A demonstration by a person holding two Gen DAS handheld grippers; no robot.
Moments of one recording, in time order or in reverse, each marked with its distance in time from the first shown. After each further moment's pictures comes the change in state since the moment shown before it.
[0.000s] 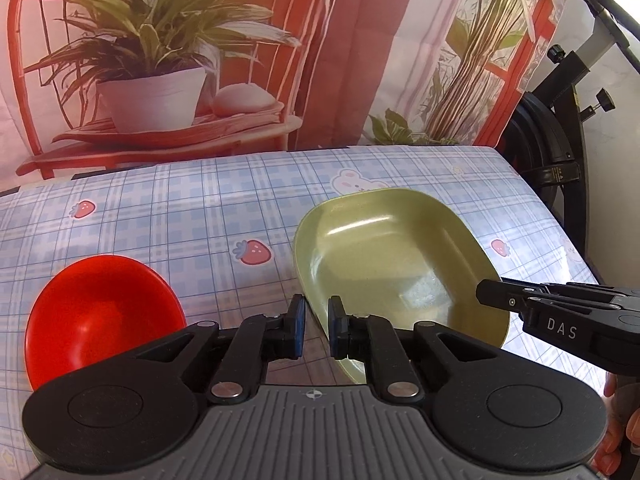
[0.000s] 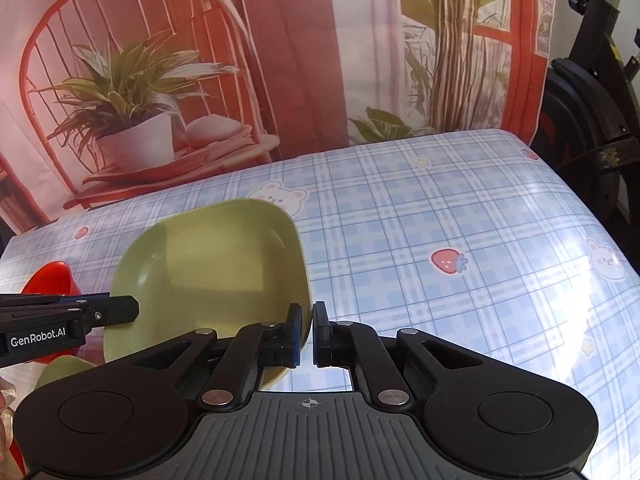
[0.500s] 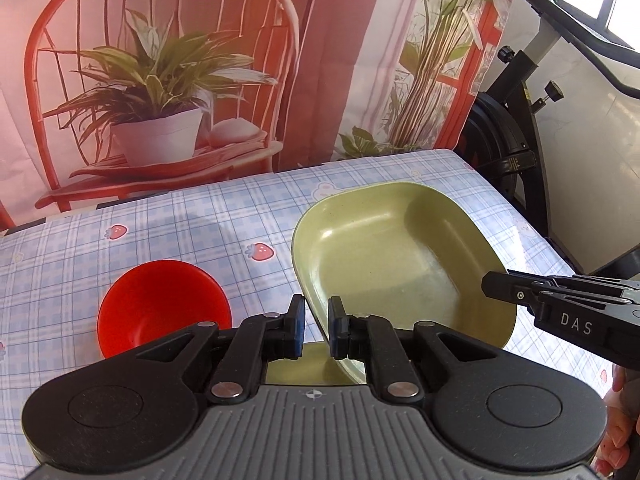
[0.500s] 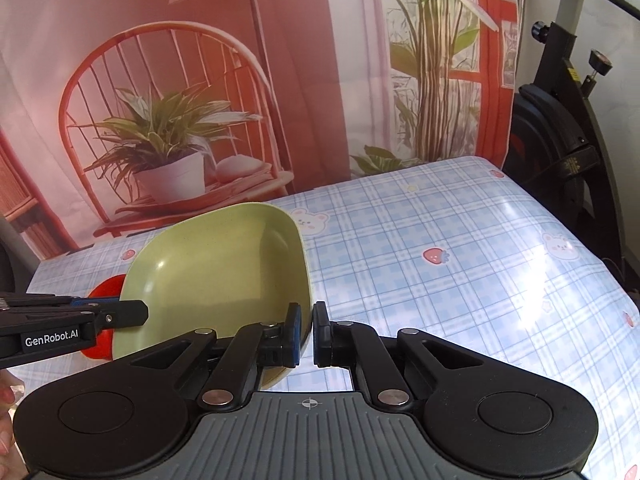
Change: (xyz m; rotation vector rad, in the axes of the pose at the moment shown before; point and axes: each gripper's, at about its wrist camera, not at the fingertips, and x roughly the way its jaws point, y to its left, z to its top) left arm -0.084 0.010 -0.016 0.092 -0.038 -0.059; right arm -0.098 0.040 -0.024 0.054 -0.100 -0.023
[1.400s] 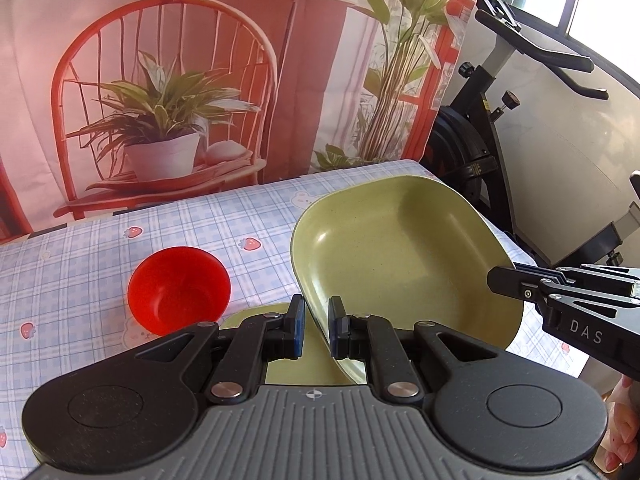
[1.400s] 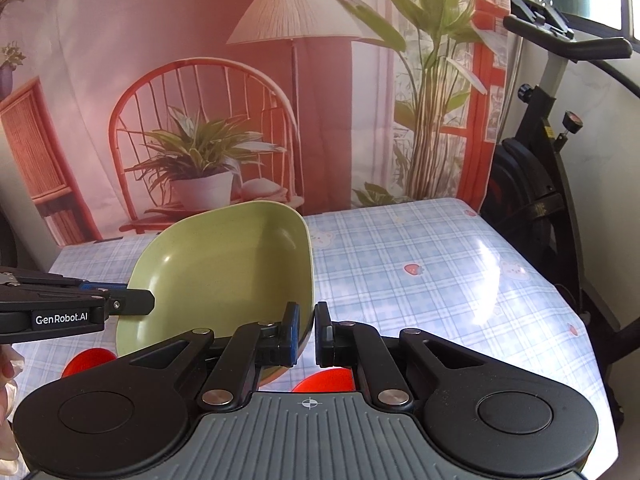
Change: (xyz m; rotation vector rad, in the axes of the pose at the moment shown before) left arm -0.082 -0.015 -0.037 0.038 -0.066 -0.025; right arm -0.115 0.045 -0.027 -0.106 -0.088 -0.042
